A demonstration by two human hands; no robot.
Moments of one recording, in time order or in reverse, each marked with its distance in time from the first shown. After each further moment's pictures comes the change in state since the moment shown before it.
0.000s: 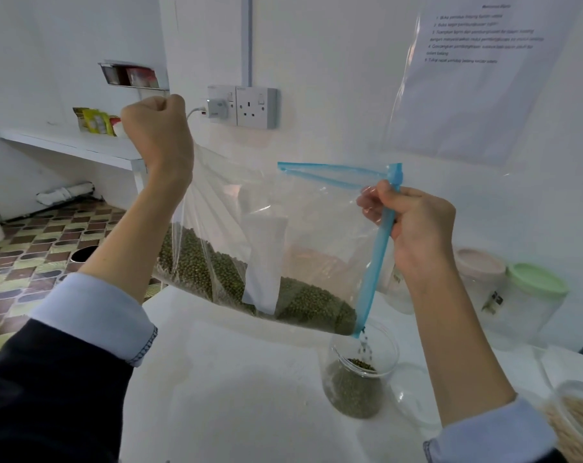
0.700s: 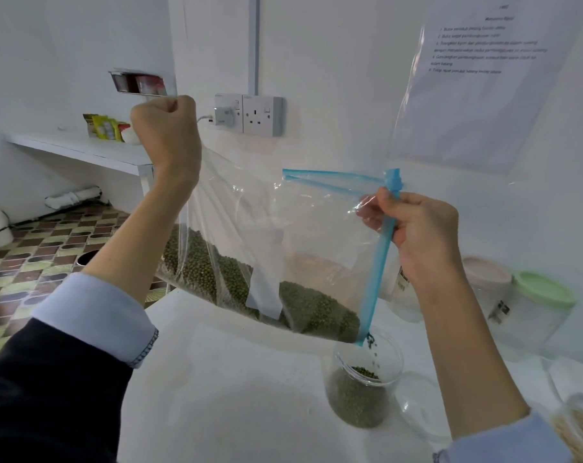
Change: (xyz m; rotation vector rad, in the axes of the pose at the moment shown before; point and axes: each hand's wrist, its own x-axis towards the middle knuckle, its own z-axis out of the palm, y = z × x) left_hand 0.000 0.011 0.002 -0.010 -0.001 0.048; right_hand -0.001 -0.005 -0.001 -0.025 -0.072 -0.026
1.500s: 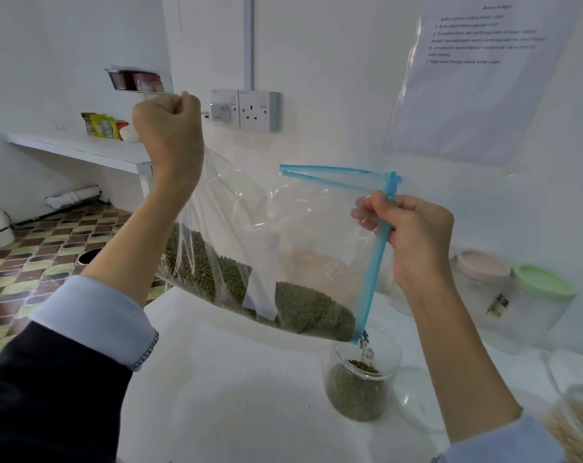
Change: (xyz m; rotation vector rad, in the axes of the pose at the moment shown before) left_hand -0.012 0.002 0.002 0.044 -0.002 0.143; right_hand -0.004 0.013 -0.001 0.017 0.062 -0.037
